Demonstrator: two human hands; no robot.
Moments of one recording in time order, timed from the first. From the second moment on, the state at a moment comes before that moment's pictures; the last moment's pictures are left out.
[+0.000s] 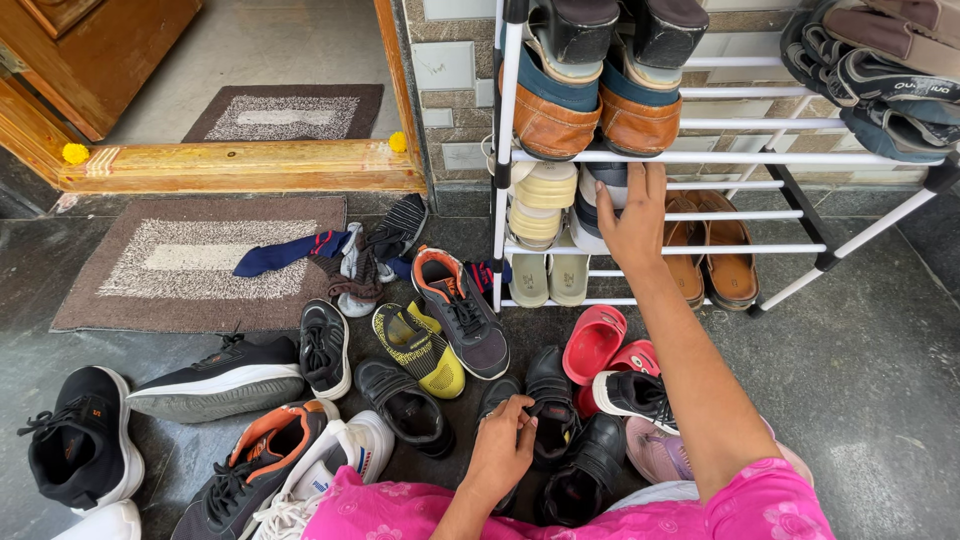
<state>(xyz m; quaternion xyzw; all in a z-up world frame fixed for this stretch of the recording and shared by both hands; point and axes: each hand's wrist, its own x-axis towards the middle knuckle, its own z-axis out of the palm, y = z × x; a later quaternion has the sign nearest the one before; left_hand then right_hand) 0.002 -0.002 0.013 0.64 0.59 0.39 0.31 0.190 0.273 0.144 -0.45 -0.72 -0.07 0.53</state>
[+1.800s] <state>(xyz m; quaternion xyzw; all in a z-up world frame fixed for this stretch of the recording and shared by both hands) -0.009 -0.010 -0.025 0.65 0.62 0.40 0.17 0.225 -0.004 -0.003 -0.54 -0.67 0.14 0.49</state>
